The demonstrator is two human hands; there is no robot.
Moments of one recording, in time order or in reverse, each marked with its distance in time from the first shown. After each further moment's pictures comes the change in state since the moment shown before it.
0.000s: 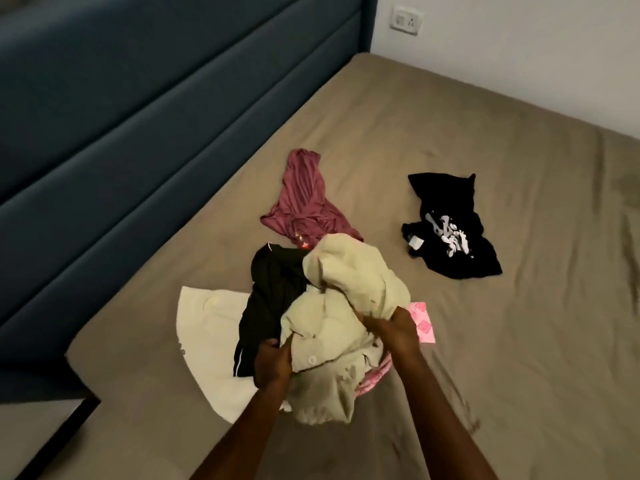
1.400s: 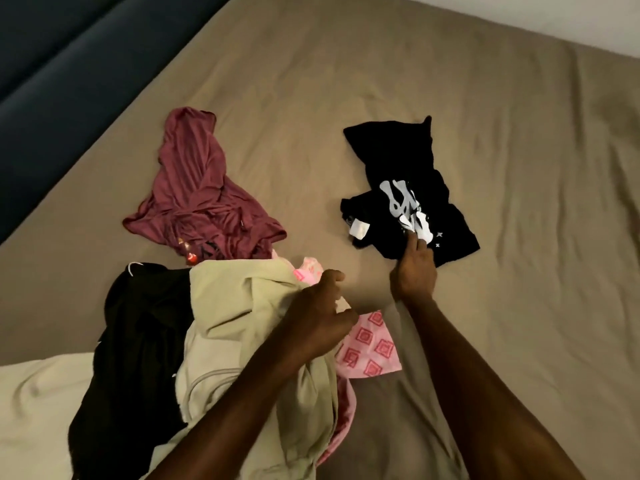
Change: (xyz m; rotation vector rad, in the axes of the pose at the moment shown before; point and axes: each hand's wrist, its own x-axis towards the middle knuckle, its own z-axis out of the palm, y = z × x) left_hand 0.003 0.159 0.235 0.611 -0.691 0.613; right_hand 0.317 0.093 -0.160 -0.890 0.614 -0.194
